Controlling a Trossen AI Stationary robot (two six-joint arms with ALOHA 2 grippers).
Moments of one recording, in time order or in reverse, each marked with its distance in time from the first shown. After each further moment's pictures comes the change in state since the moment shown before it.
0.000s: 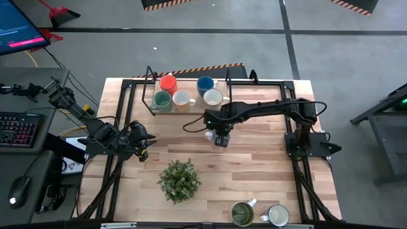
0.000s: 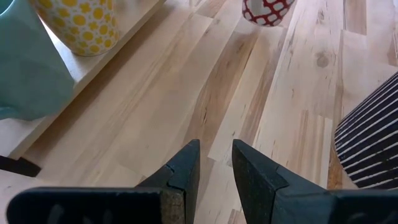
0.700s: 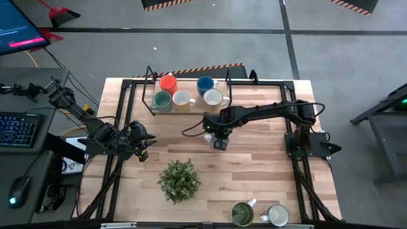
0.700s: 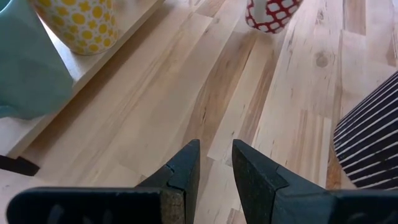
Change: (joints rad) left arm 0.000 0.000 0.000 0.000 0.003 -0.006; right arm 0.034 0.021 -0.001 0.008 0.037 0.065
